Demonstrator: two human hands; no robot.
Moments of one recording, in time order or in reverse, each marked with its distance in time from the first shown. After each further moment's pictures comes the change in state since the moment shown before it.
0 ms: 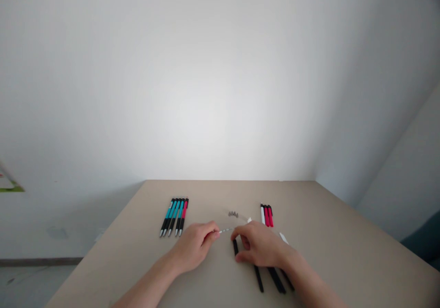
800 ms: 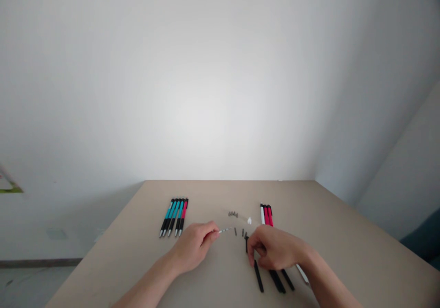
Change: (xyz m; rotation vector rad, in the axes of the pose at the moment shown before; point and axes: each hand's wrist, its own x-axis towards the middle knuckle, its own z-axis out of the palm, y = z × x) left_hand 0.001 -0.002 0.001 -0.001 0.013 0.019; right_hand -0.017 0.015 -0.023 0.187 -0.270 -0.045
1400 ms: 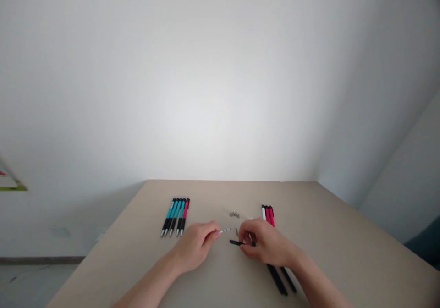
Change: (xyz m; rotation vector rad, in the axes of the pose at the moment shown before) left_hand 0.000 0.002 -0.001 0.013 -0.007 -0.020; right_hand 0.016 -0.009 0.015 -0.042 0.368 -0.043
